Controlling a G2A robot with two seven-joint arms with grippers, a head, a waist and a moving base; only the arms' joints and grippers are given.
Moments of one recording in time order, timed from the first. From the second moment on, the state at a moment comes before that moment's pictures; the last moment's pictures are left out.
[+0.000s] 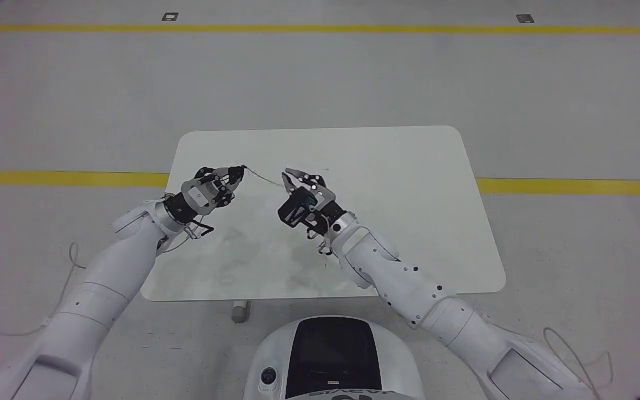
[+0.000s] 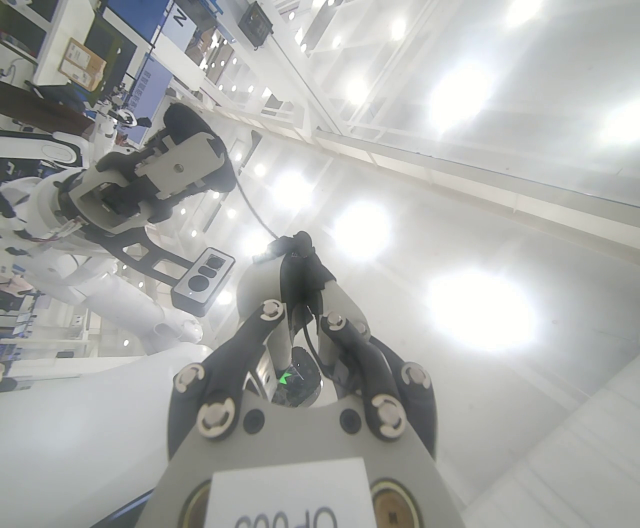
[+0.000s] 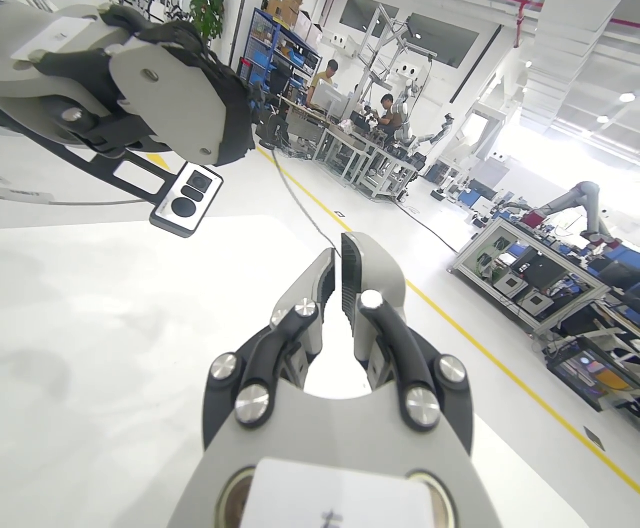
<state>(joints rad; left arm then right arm) 1.05 -0.89 -0.99 -1.11 -1.51 0.34 -1.18 -1.04 -1.37 0.63 -1.35 -1.57 0.17 -0.20</state>
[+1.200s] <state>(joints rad) 1.11 -0.86 -1.11 -1.18 -1.34 0.27 -1.16 -1.15 -1.32 0.86 -1.47 -1.32 -0.13 -0.11</state>
